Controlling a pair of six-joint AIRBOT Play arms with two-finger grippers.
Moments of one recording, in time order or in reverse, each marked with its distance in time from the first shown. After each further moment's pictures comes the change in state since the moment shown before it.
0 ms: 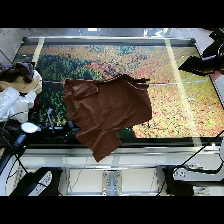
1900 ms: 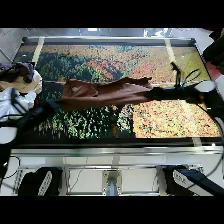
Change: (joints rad) left arm 0.024 0.412 0.214 0.045 0.267 -0.122; right arm 0.225 0.333 -0.661 0.448 -0.209 -0.196
